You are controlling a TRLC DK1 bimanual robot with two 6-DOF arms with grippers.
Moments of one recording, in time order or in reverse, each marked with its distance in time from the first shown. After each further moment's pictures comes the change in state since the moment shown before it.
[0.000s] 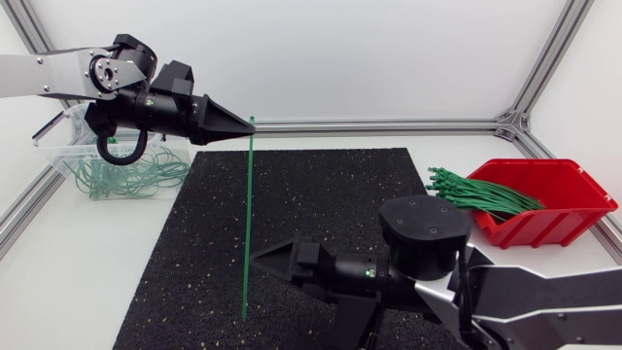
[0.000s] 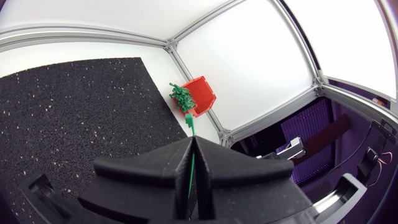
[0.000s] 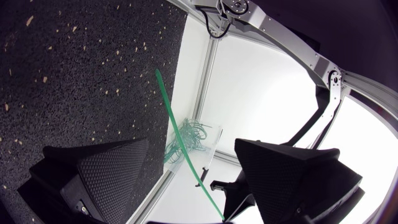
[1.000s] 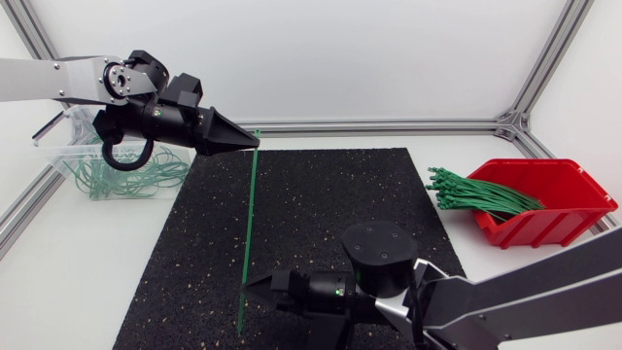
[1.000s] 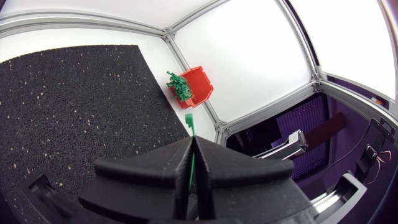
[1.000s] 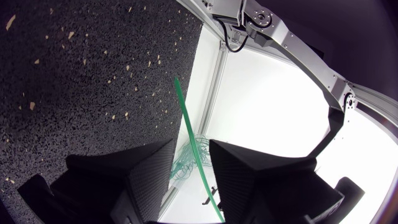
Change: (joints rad) left arm -0.020 0.035 0.004 -0.108 0.018 0.101; right arm 0.063 0.255 0.026 0.195 0.011 -0.016
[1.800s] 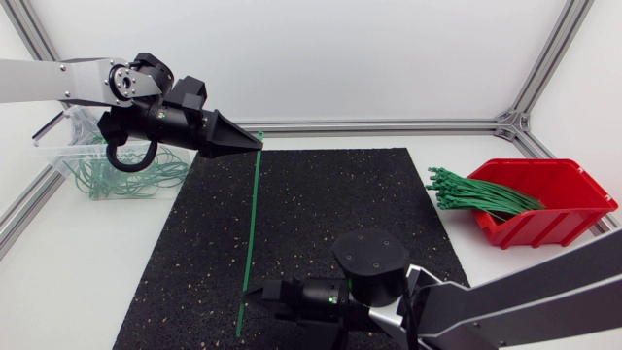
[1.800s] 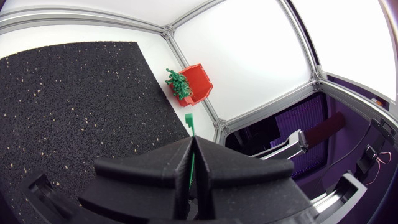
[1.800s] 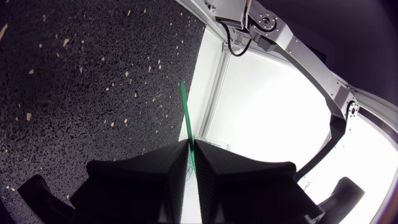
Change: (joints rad) left arm -0.012 0.010 0.001 -0.004 0.000 0.001; right arm 0.039 0.015 0.007 0.000 0.043 -0.006
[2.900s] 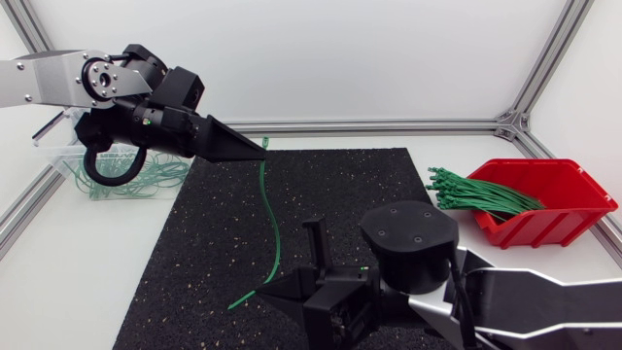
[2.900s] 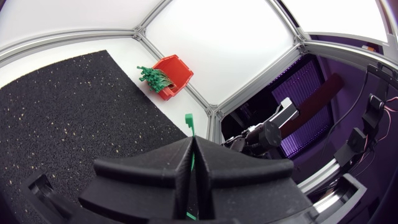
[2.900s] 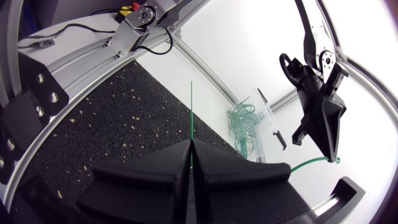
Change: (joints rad) left arm -0.062 -0.182 -0.130 -0.035 0.019 0.204; right arm -0.010 -0.340 0.012 -0.410 0.006 1.007
